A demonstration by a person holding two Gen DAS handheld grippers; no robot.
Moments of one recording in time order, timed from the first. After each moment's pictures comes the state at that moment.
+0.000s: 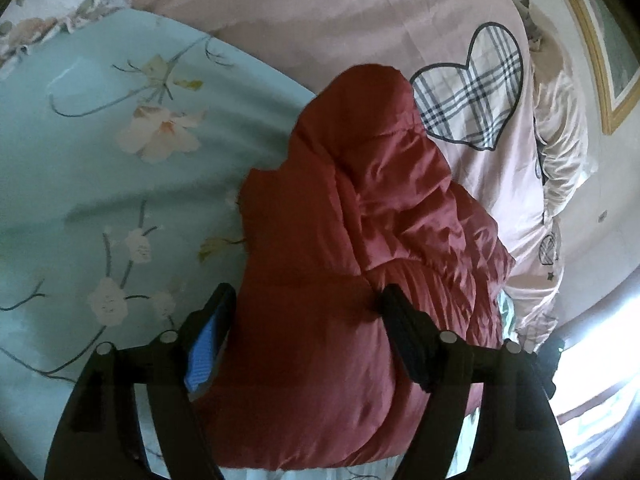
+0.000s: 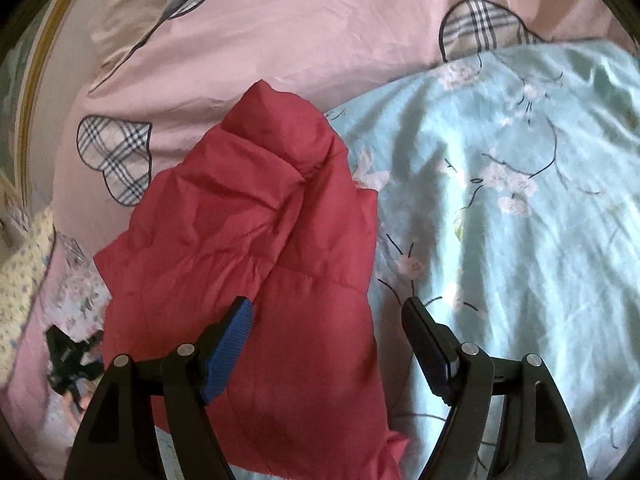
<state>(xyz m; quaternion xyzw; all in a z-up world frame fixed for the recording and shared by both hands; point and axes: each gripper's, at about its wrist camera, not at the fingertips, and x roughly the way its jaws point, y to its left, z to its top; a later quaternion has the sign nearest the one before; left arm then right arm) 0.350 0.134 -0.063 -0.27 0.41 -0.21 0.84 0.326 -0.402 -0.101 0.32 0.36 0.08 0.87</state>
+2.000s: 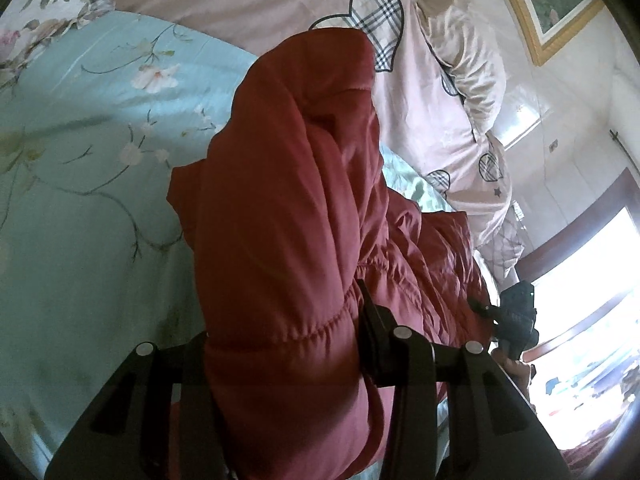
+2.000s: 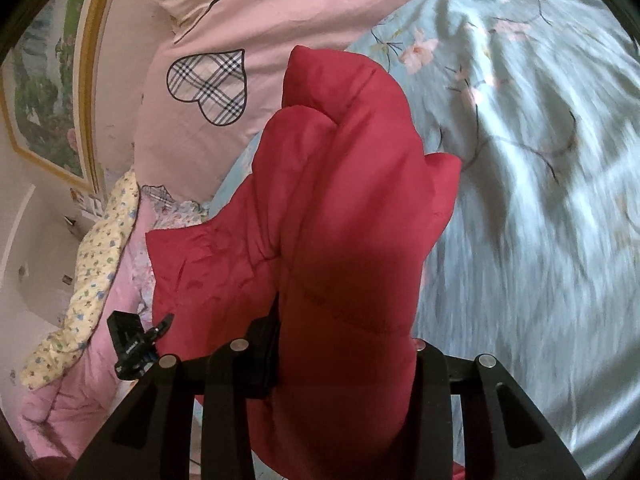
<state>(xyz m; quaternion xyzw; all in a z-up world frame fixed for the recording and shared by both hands) 0.191 0.146 -0.037 -0.22 0.43 -0.30 0.82 0.170 -0.342 -0.085 0.41 0.40 0.22 0.79</state>
